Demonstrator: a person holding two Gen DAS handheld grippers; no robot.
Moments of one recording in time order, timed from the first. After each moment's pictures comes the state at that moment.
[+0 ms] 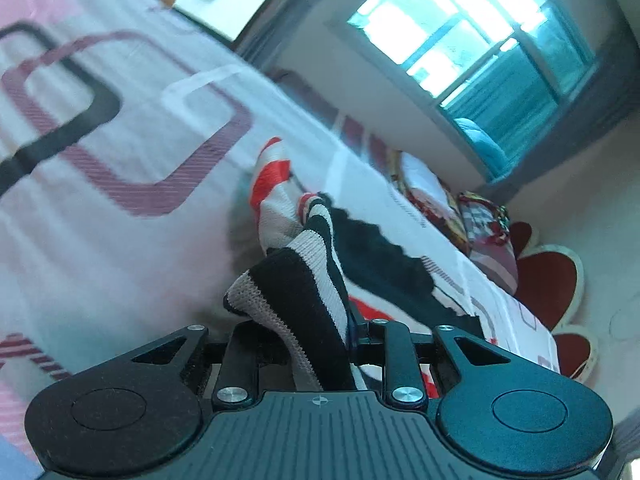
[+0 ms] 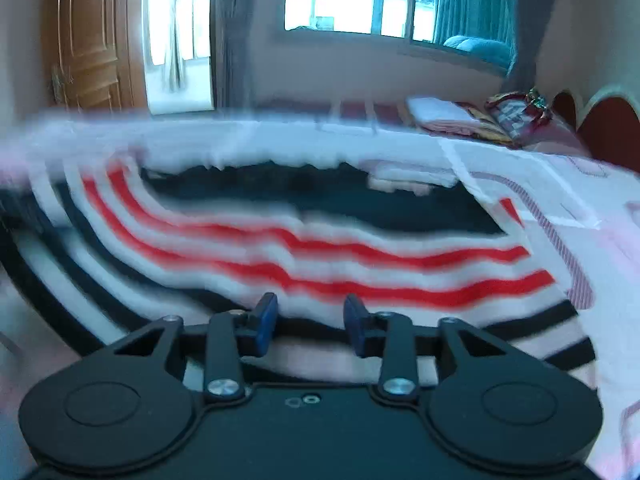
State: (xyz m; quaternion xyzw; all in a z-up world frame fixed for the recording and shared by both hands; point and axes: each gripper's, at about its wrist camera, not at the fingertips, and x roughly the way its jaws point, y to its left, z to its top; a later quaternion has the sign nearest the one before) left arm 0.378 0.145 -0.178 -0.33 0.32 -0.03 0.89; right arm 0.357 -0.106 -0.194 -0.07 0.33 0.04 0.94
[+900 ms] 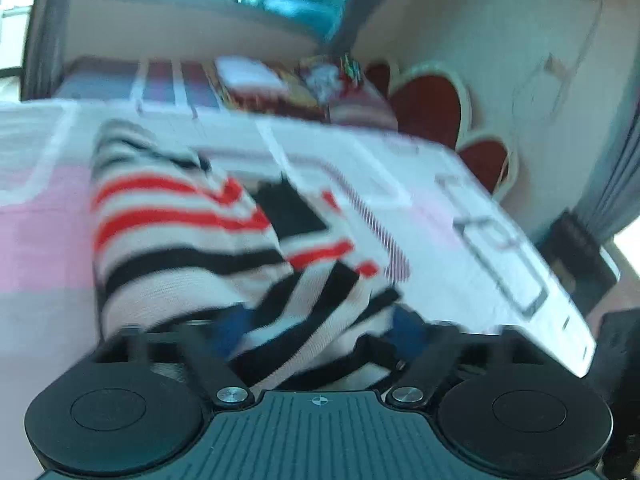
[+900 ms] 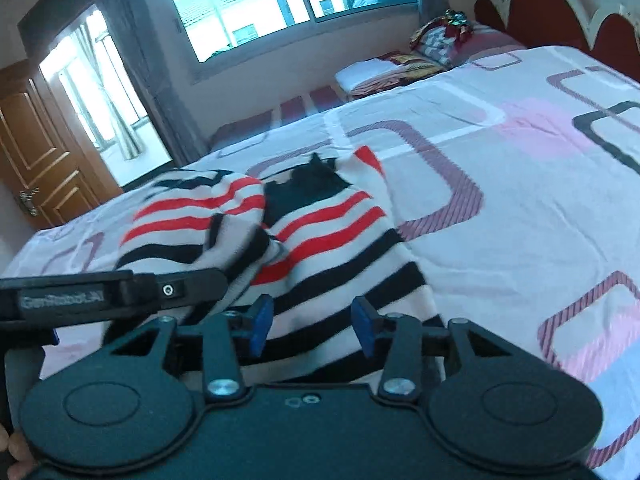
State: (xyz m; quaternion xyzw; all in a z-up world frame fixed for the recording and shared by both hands) left arm 0.401 -0.039 -0.120 -0.12 0.35 -0.28 0.89; right arm 0.296 -0.260 -0.157 0.16 0.32 0.01 0.93
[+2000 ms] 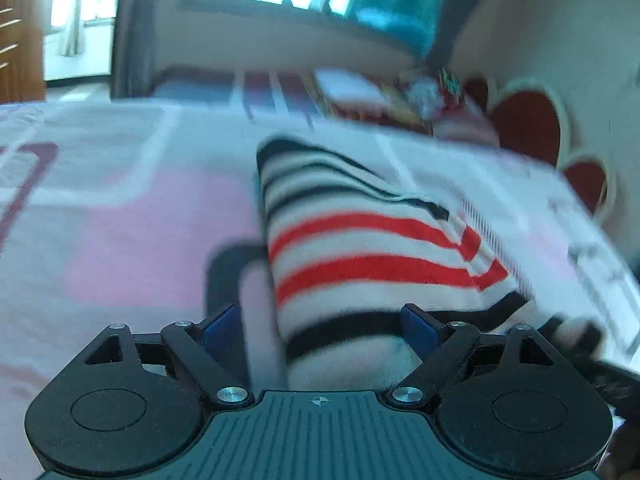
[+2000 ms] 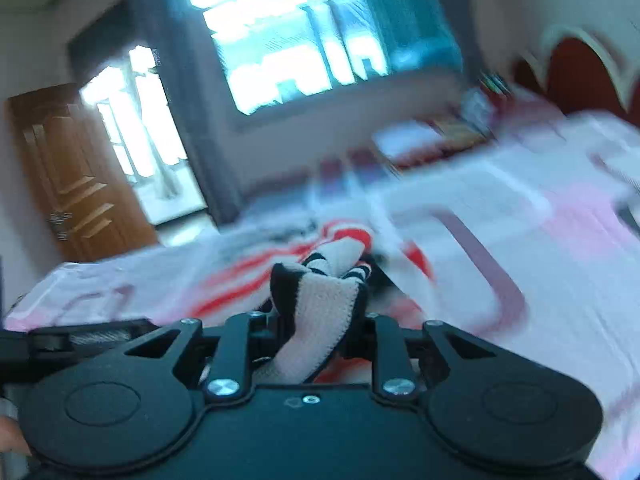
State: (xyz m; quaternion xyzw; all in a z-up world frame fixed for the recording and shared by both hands) left arm 0.442 -0.035 -0.162 -0.08 0.38 -0.13 0.91; right arm 0.324 -0.259 -0.140 0.14 0.25 0.03 0.96
